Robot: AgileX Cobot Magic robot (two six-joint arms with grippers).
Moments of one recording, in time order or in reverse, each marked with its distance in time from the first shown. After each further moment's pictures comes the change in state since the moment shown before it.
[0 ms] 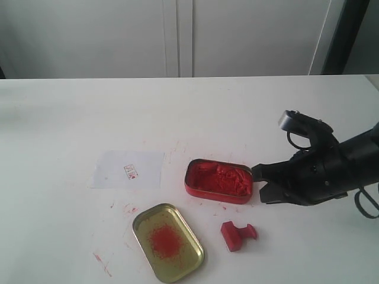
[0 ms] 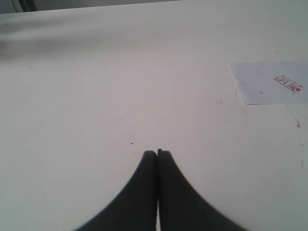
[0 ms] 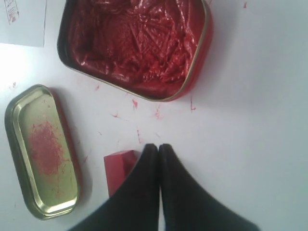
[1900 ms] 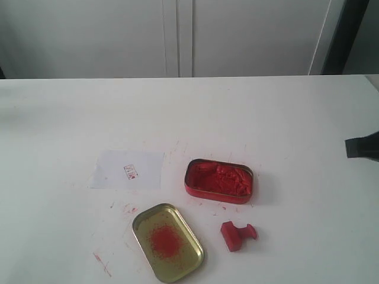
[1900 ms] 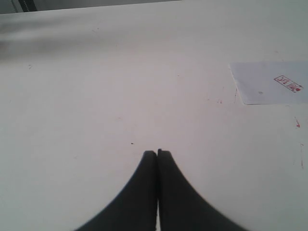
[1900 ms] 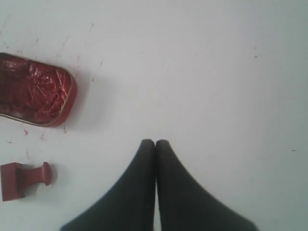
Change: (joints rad) left arm 0.000 0.000 0.000 0.000 0.000 0.000; right arm -0.134 -0.567 0.002 -0.842 0.055 0.604
